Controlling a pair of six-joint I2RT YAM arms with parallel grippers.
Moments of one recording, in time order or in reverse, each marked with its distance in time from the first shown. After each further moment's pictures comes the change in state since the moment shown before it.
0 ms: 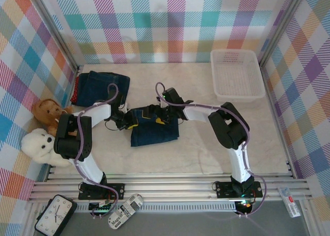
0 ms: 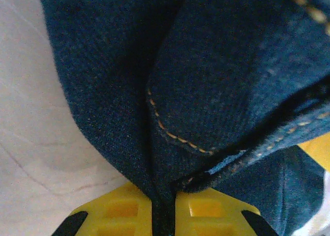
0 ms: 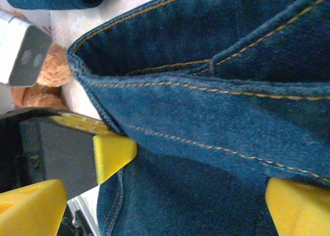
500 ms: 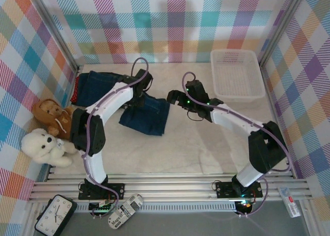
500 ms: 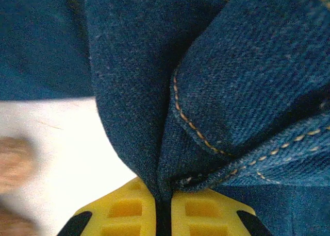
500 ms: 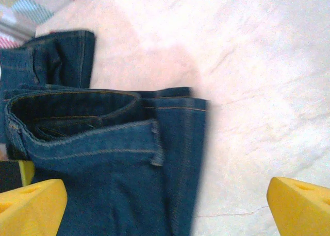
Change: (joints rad) left arm -0.274 0.188 0.660 -0.504 -0.877 0.130; right arm -0.089 -0.488 -0.207 -0.139 0.550 -0.035
